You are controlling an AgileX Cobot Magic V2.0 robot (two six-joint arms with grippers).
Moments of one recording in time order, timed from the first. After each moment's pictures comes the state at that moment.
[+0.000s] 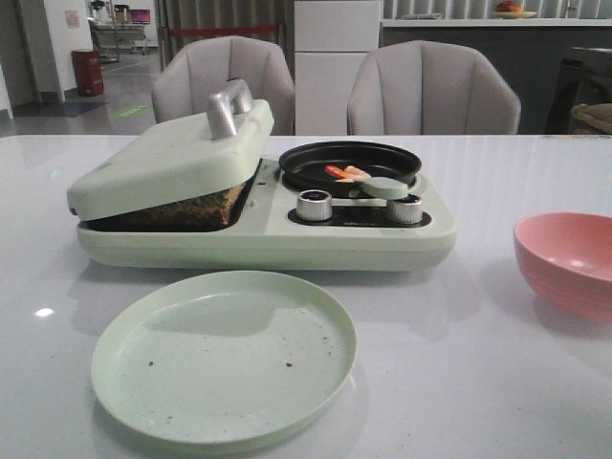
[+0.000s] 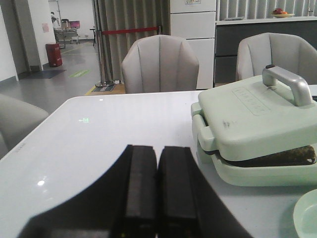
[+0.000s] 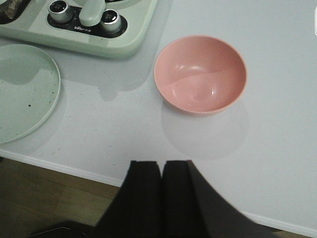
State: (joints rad) left arm -0.05 0.00 0.00 0.04 0.06 -0.02; right arm 0.29 0.55 -0.74 -0.09 0.97 0.17
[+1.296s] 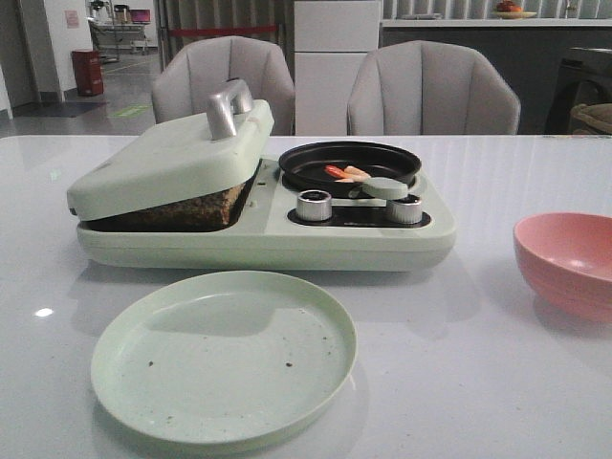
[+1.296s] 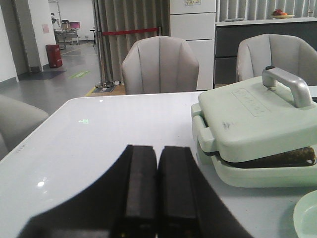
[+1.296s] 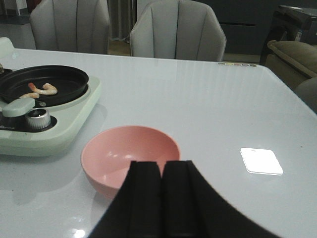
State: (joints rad) left arm -0.05 0.00 0.00 0.04 0.05 -0.02; right arm -0.03 -0.01 -0.04 -0.02 0.22 -0.02
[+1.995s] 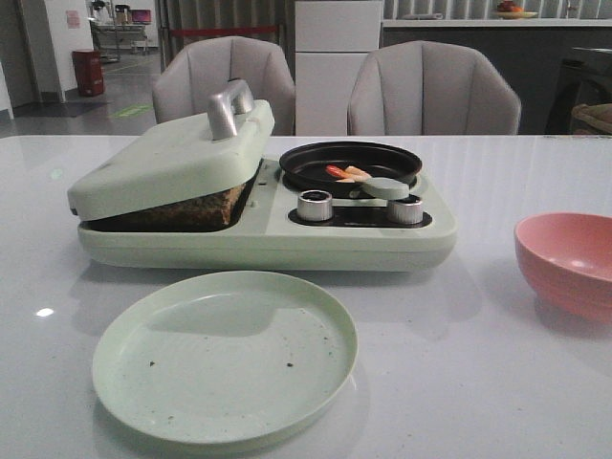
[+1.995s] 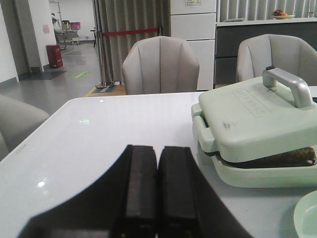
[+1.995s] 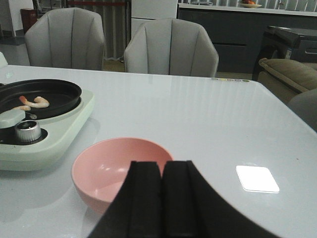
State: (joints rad) left arm -0.05 0.00 0.00 0.04 0.05 -0.02; right arm -0.06 -0.01 0.03 -0.02 0.08 -0.02
